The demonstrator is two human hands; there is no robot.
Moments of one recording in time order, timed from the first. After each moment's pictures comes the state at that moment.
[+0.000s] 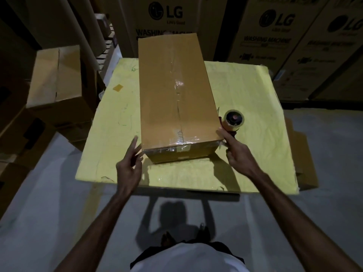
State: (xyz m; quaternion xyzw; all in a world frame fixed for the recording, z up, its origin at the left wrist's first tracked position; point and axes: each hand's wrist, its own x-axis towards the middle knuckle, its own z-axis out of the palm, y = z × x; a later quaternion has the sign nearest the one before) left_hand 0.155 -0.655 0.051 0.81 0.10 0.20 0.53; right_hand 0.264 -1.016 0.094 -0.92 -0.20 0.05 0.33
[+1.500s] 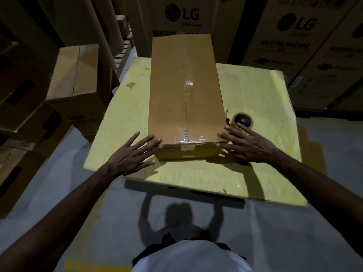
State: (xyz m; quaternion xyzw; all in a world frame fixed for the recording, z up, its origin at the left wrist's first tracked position) left_hand 0.196 -0.587 0.043 0.92 -0.33 0.16 -0.11; right_hand 0.365 -1.062 0.078 -0.76 -0.62 -0.15 -0.16
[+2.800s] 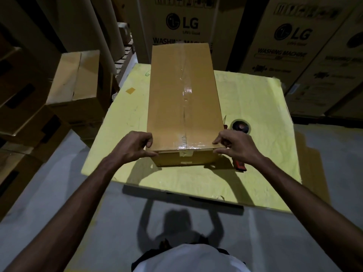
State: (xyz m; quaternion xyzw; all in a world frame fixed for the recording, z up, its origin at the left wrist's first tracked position) left_hand 0.229 -0.617 0.118 0.96 -0.04 -0.04 0.28; right_hand 0.333 -1.004 0.121 -0.91 -0.35 0.00 0.23
